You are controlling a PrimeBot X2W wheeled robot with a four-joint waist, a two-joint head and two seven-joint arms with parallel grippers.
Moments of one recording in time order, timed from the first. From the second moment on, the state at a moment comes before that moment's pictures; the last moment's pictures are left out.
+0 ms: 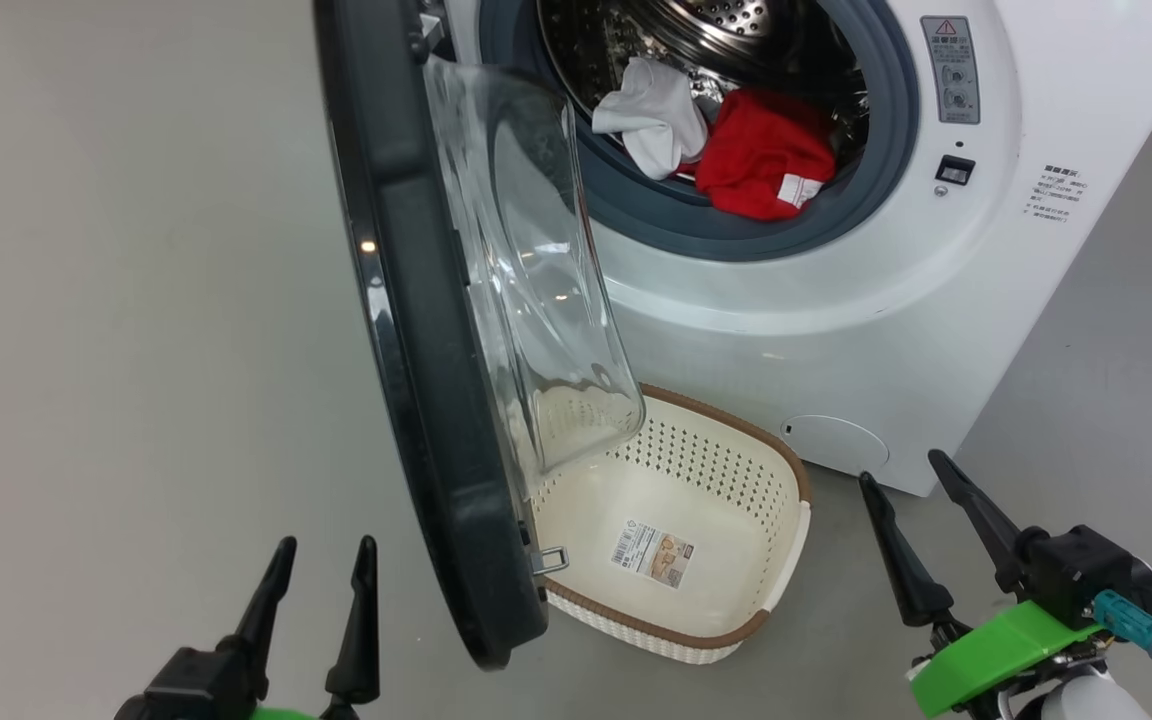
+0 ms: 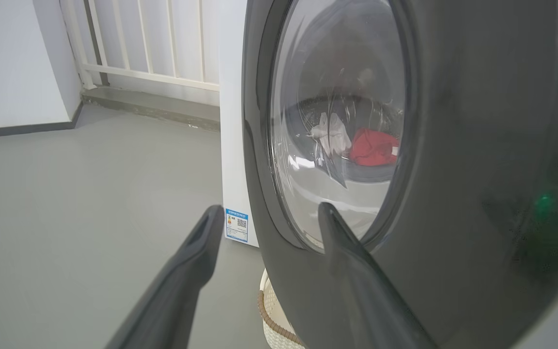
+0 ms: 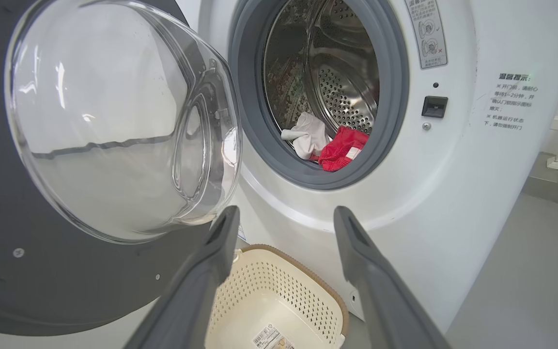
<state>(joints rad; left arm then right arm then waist) -0.04 0.04 -0.10 0.20 -0.26 -0.02 -0.25 -0.10 -0.18 0.16 0.26 0.35 0.12 -0.25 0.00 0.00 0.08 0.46</state>
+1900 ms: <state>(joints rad) -0.05 0.05 -0.44 0.11 -0.47 -0.04 -0.26 -0.06 -0.15 0.12 0.27 0.33 0.12 -0.25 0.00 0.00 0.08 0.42</state>
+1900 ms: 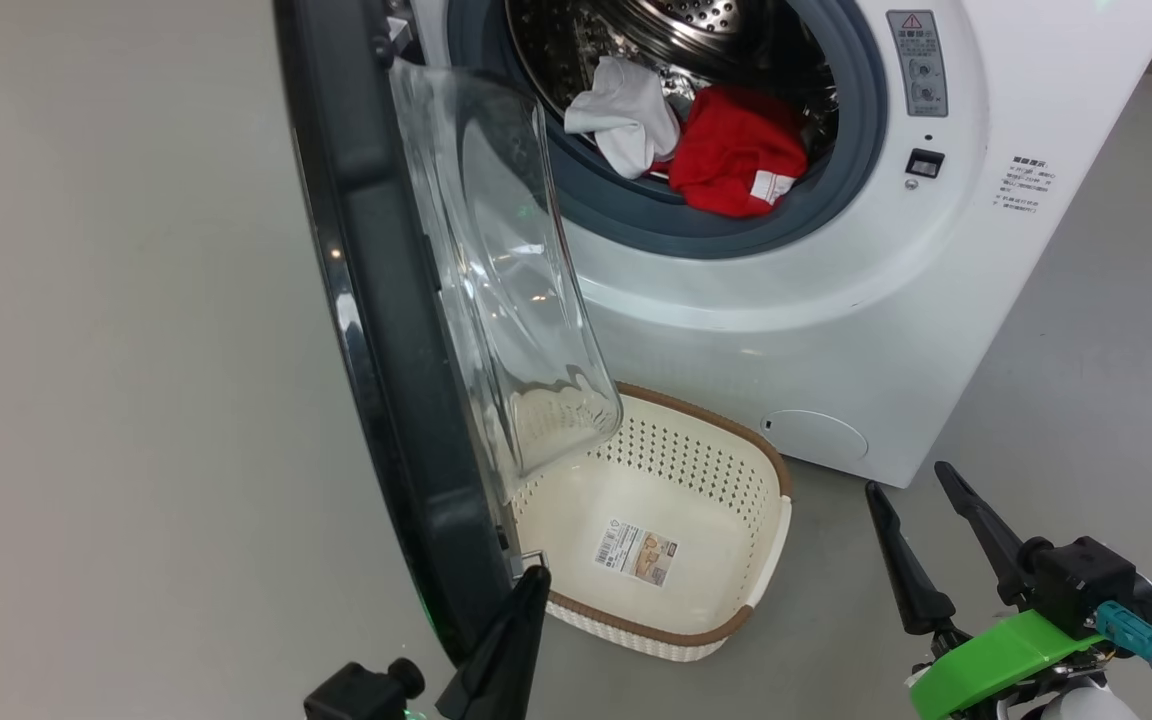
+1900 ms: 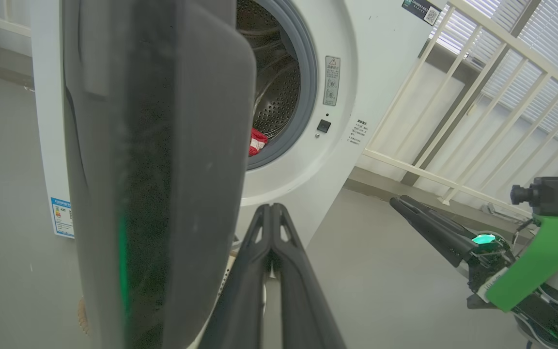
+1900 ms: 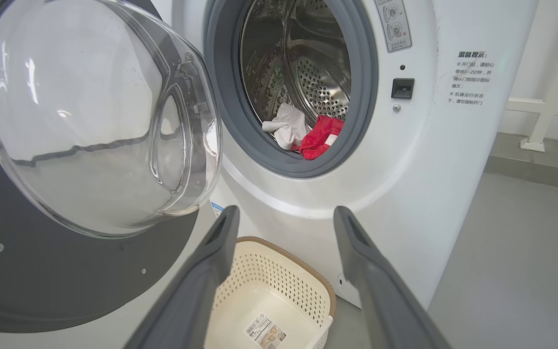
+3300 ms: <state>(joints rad) -0.03 0.03 0.10 0.16 -0.39 -0.05 -0.25 -0.07 -0.15 0.14 0.26 0.33 0.12 -0.25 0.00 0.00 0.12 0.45</state>
